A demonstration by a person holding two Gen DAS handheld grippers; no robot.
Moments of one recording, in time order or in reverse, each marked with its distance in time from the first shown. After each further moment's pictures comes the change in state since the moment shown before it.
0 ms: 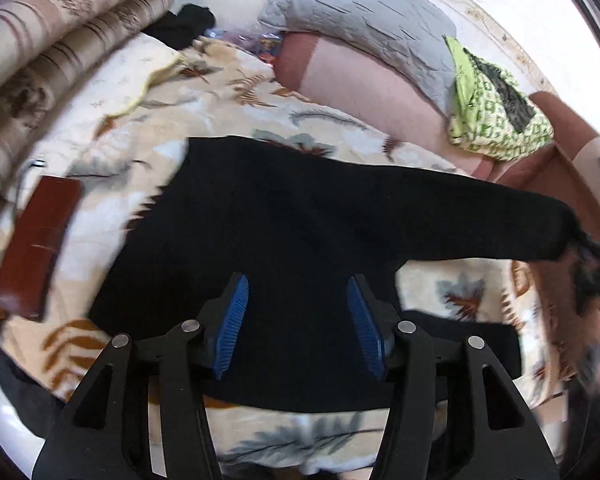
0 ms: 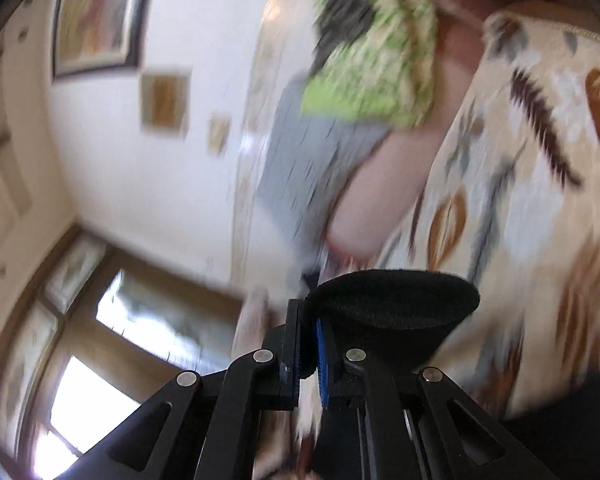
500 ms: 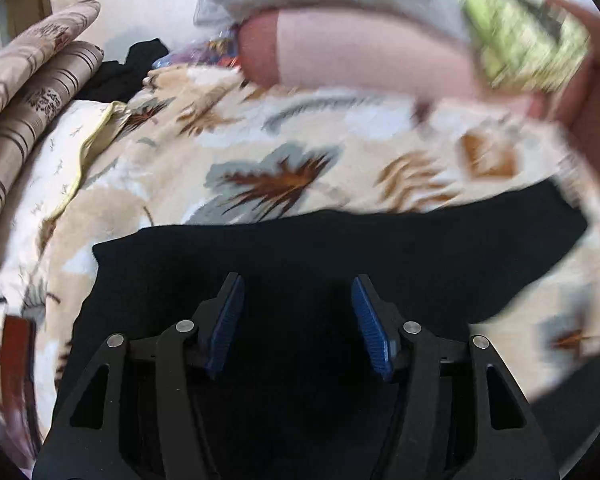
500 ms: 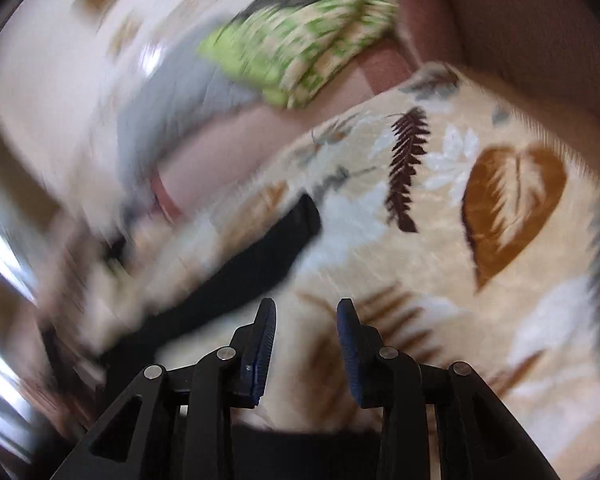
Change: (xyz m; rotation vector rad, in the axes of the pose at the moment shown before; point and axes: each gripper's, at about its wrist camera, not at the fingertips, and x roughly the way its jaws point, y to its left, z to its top) left arm 0.170 -0.053 0.053 0.323 0.021 0.309; right arm 0.012 -0.048 -0.020 -0.501 0.220 -0.676
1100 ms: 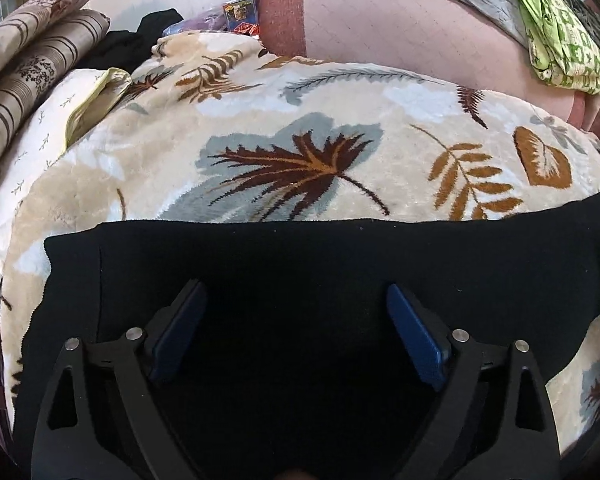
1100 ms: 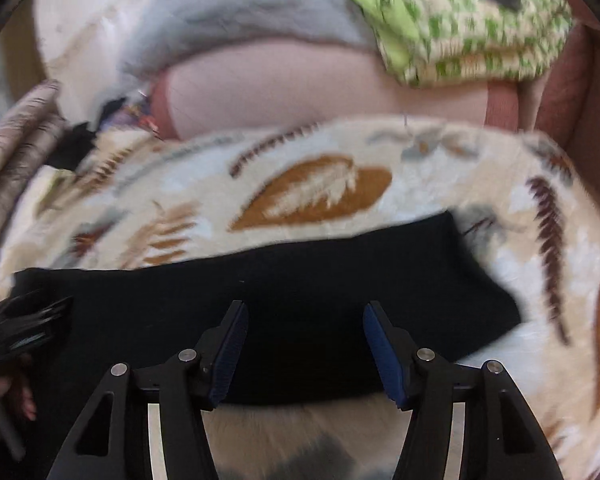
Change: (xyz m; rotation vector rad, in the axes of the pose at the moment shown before) left arm 0.051 0.002 0.011 -0.095 0.034 0.016; right arm 0.175 0.131 0.030 -0.293 0.101 -0.174
